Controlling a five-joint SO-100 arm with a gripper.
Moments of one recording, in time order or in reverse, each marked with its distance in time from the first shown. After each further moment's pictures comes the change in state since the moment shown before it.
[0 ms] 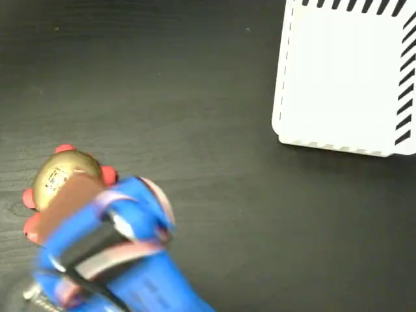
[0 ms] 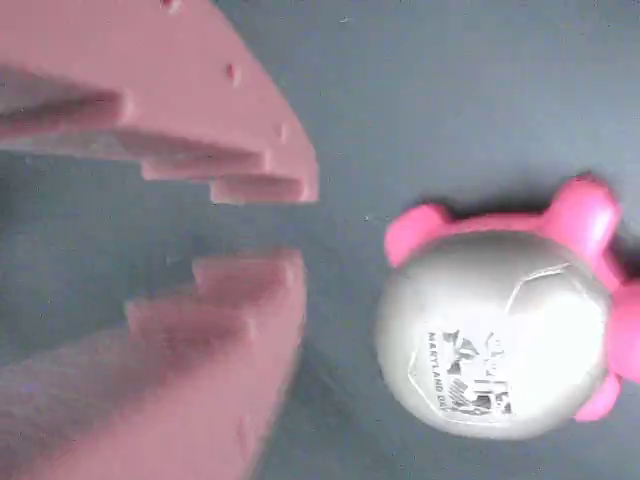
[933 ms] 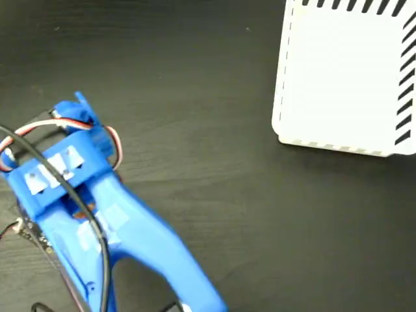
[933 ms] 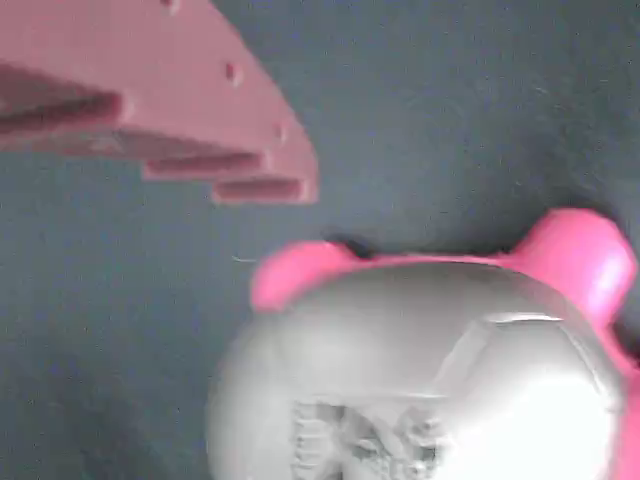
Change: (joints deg) arm 0.7 -34.1 -7.4 -9.7 -2.1
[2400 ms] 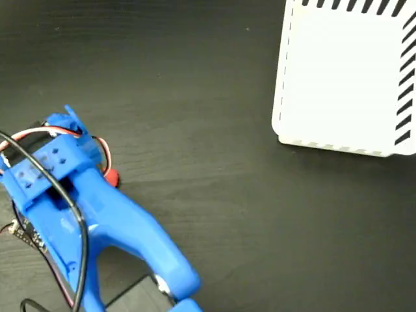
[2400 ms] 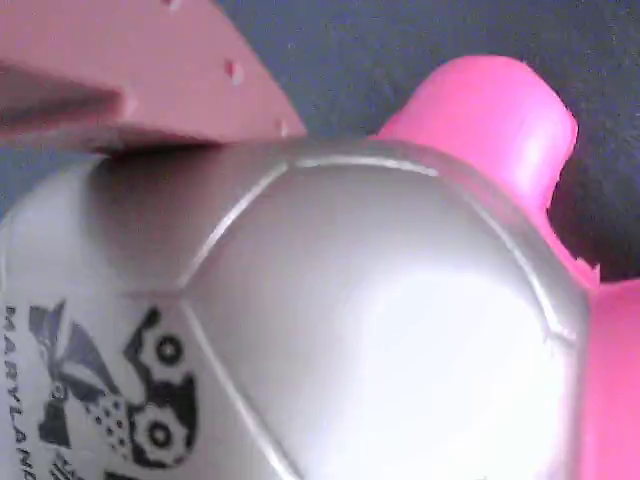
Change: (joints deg) arm -2.2 -9.9 4.0 -13.3 4.7
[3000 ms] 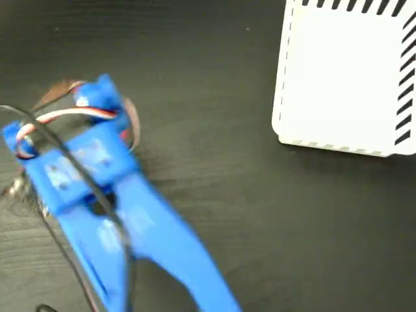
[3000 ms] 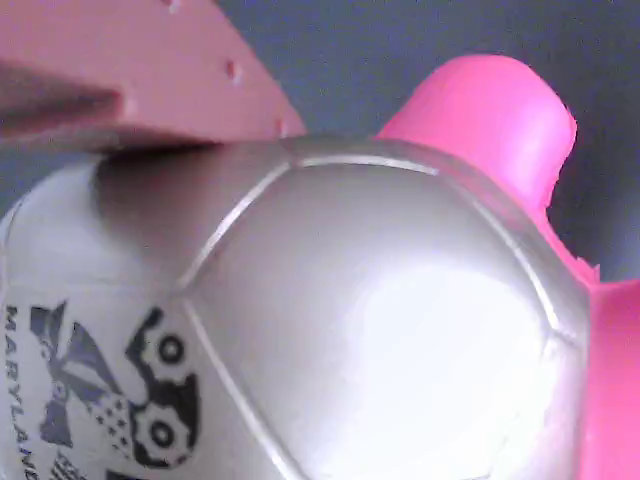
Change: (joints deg) arm 8.1 16.5 -14.0 14.7 -0.7
